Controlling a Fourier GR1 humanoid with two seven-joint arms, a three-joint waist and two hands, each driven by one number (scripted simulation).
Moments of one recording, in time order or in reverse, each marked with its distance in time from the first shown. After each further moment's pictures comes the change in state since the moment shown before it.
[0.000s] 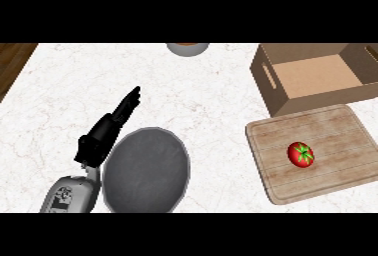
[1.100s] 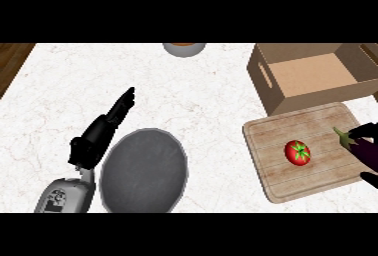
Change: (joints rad) left arm 0.017 0.027 0.002 -0.016 0.020 0.009 -0.002; right arm 0.119 0.101 0.387 0.231 0.509 -0.407 -0.374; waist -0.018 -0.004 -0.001
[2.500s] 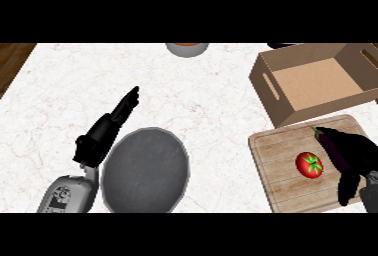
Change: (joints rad) left arm -0.019 0.006 -0.025 0.026 0.015 0.013 -0.012; right arm -0.126 0.175 0.204 0.278 0.317 0.212 0.749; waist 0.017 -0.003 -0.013
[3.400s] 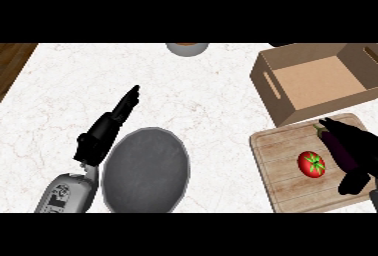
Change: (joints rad) left arm -0.015 0.040 -0.045 0.006 0.039 0.053 0.010; right arm 0.030 -0.064 0.031 -0.171 -0.176 0.090 0.082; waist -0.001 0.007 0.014
